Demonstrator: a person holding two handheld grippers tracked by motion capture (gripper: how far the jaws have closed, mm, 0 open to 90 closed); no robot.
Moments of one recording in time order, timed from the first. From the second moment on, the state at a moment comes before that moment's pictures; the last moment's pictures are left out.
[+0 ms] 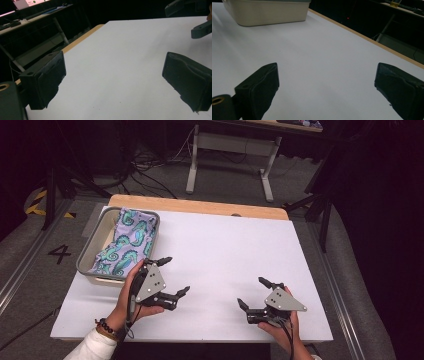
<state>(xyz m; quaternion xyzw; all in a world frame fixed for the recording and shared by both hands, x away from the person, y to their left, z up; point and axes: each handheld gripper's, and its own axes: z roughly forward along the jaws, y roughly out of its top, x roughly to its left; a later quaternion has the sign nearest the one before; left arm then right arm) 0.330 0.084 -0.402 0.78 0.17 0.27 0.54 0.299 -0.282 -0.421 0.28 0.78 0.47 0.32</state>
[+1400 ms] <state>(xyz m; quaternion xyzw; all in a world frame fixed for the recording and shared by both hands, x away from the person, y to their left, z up) 0.314 0.109 -0.462 0.81 0.24 0.24 0.49 0.298 -0.288 -0.438 0.27 0.78 0.47 0.31</state>
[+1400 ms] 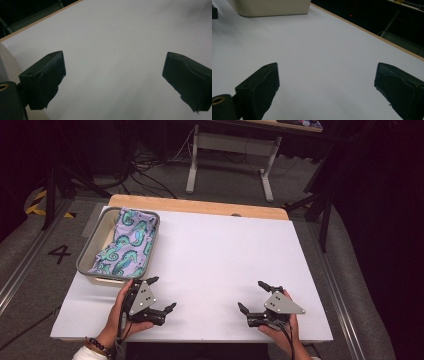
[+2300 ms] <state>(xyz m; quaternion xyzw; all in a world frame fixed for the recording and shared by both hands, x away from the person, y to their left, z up) 0.308 0.113 -0.457 0.81 0.22 0.25 0.48 0.301 -0.282 -0.437 0.27 0.79 0.46 0.31</state>
